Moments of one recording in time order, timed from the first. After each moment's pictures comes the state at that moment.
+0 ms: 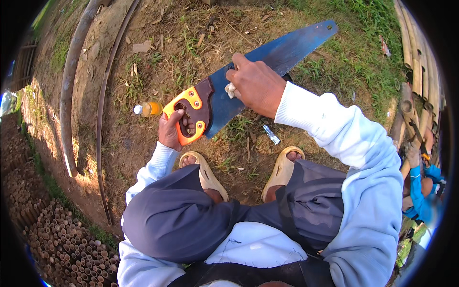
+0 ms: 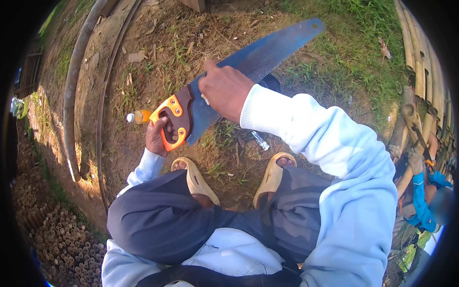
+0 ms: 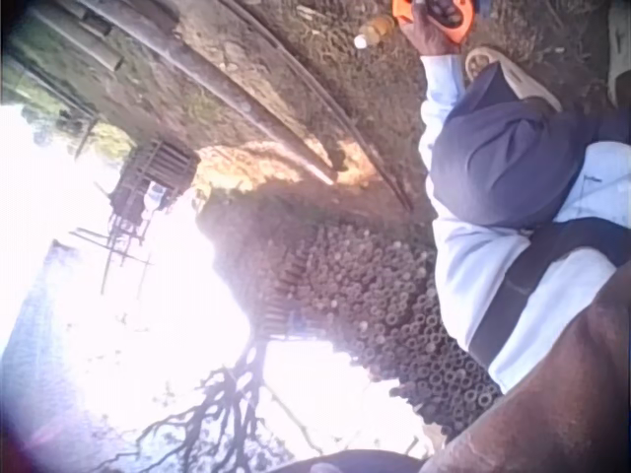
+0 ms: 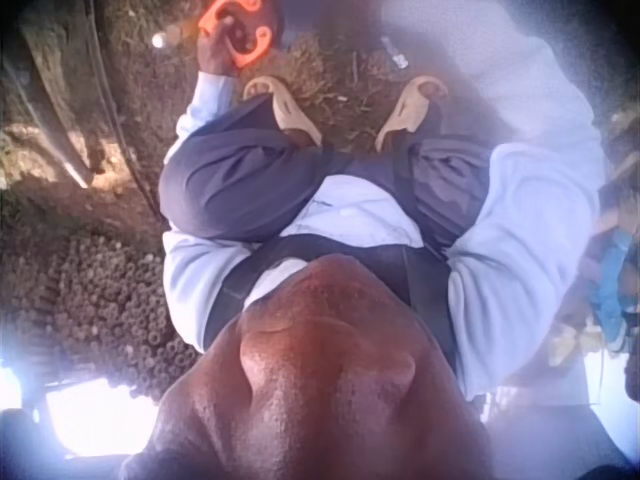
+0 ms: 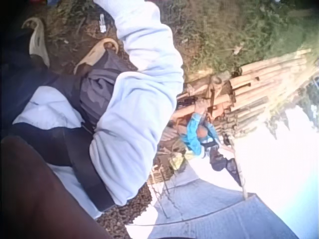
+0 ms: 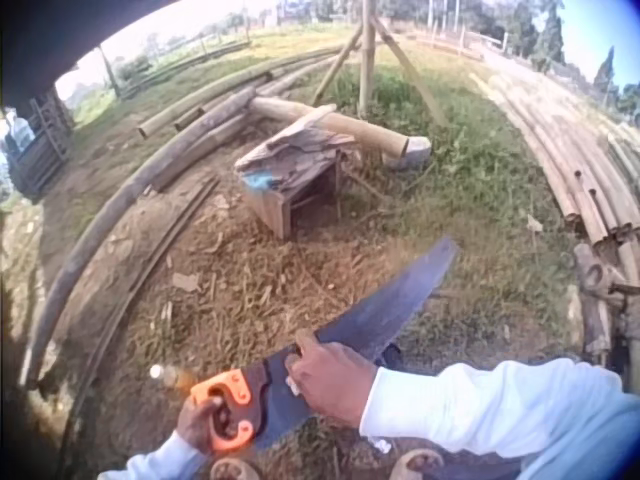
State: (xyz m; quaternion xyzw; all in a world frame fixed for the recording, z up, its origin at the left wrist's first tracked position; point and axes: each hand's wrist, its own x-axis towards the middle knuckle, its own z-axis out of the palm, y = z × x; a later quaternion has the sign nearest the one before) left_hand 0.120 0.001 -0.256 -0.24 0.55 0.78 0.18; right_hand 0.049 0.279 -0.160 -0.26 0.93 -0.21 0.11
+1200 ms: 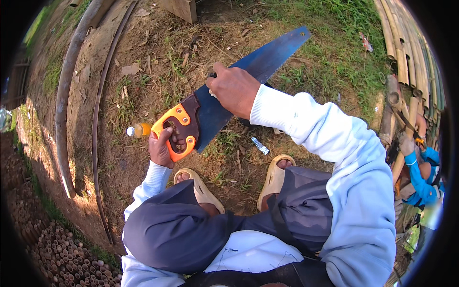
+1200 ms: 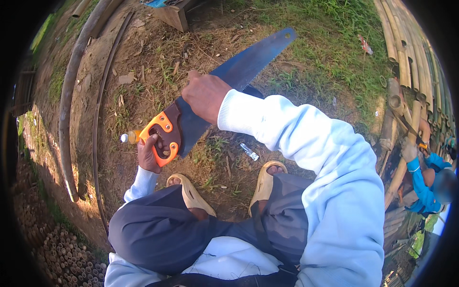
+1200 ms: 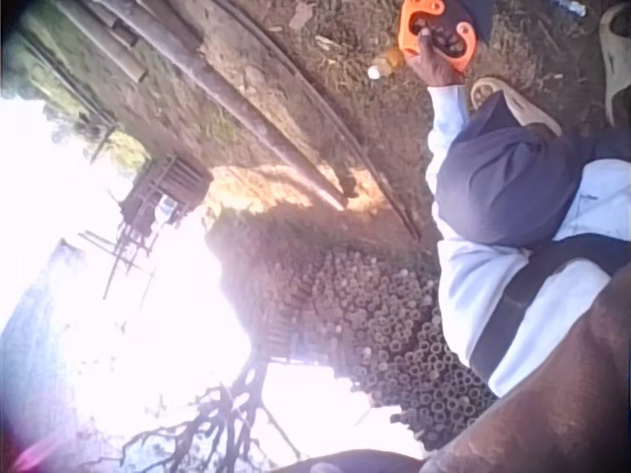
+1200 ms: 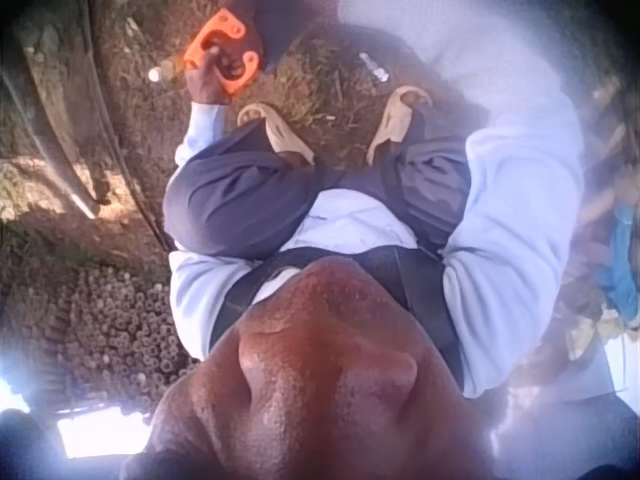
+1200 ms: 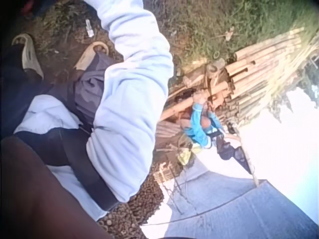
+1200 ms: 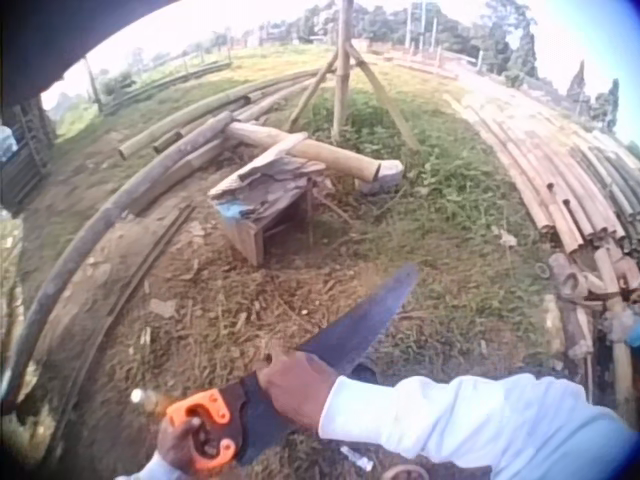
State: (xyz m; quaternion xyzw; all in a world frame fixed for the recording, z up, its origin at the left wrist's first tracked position) left_hand 0.113 0.007 -0.249 -0.21 0.56 0.79 0.13; right_hand 0.029 0.281 -0.166 -0.29 0.94 -0.17 0.07
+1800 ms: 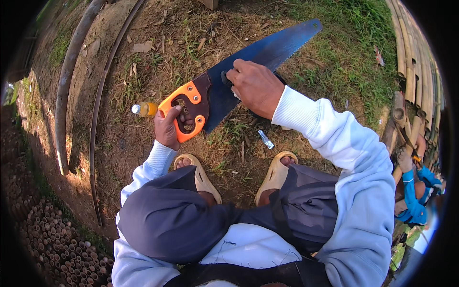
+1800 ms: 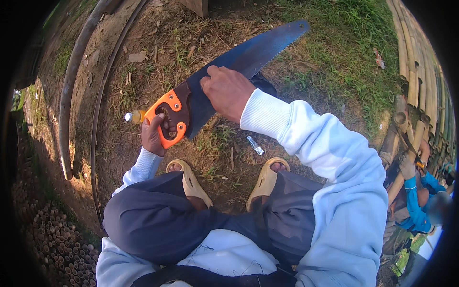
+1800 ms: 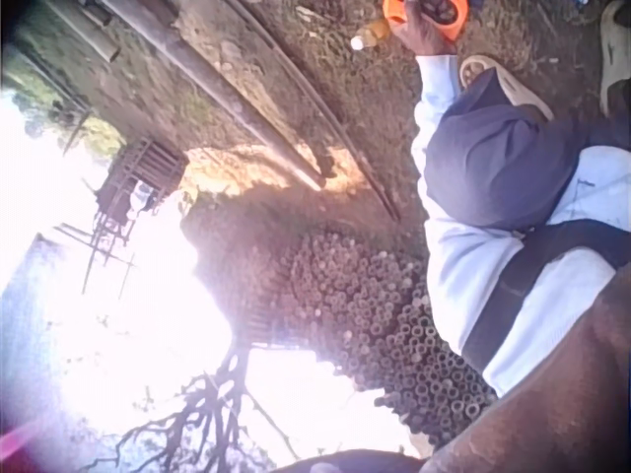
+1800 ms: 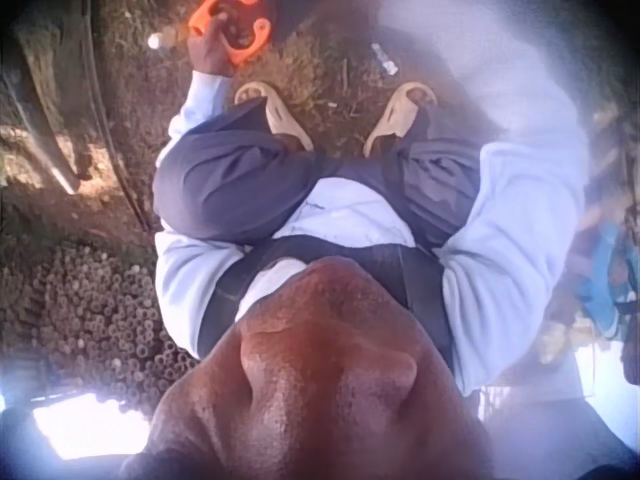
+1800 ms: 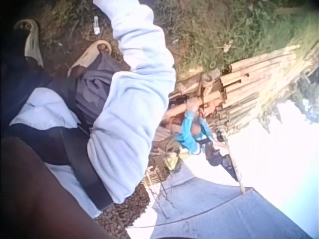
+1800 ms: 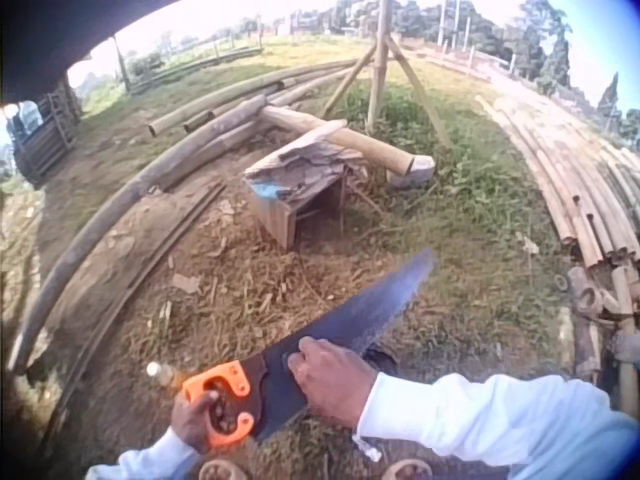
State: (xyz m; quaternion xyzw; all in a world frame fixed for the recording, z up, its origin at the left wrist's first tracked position) left_hand 0.111 0.009 -0.250 -0.22 0.55 0.80 0.11; right_hand 0.049 0.284 -0.177 -0.33 0.92 -0.21 0.01
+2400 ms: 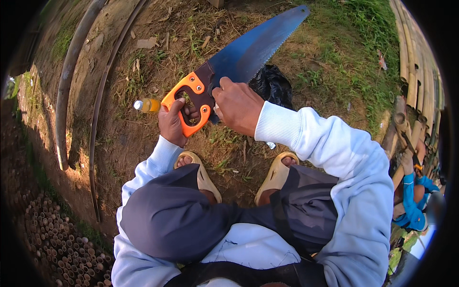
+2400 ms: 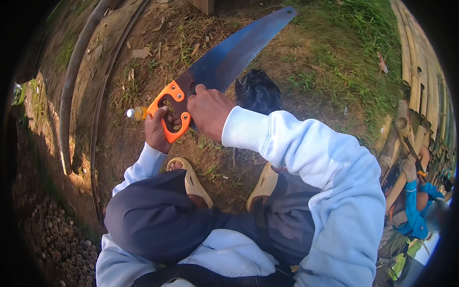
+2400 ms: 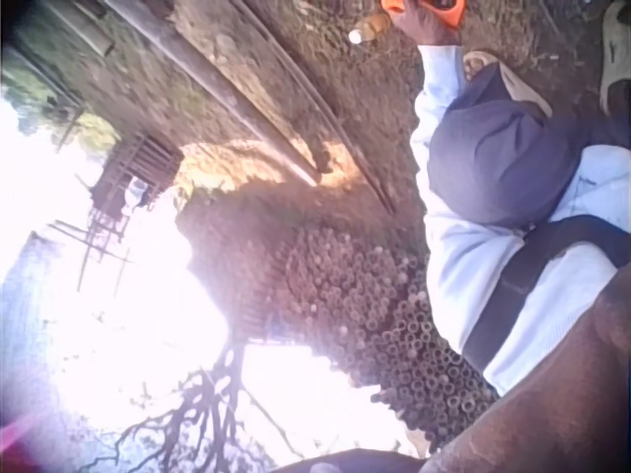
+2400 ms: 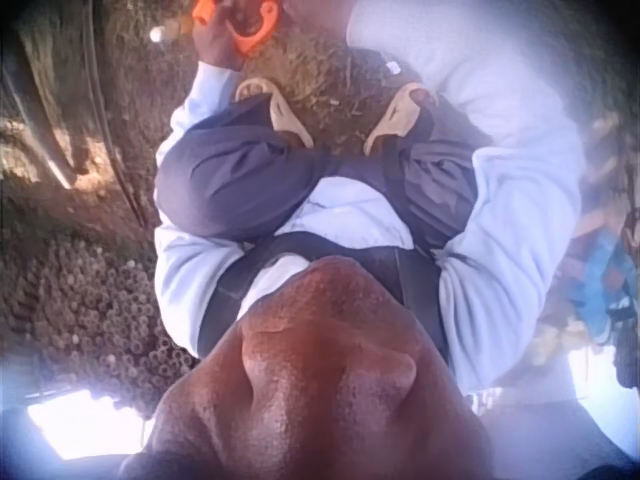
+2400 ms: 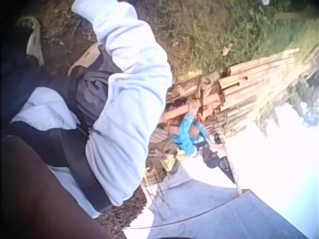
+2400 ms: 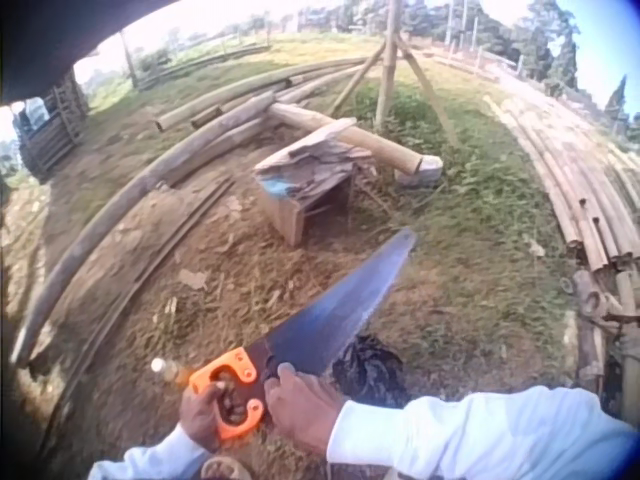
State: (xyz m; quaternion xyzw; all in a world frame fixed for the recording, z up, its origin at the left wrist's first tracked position) left_hand 0.107 0.028 -0.237 -0.25 0.50 0.82 0.08; right_hand 0.072 0.237 -0.175 -0.28 0.92 -0.24 0.16
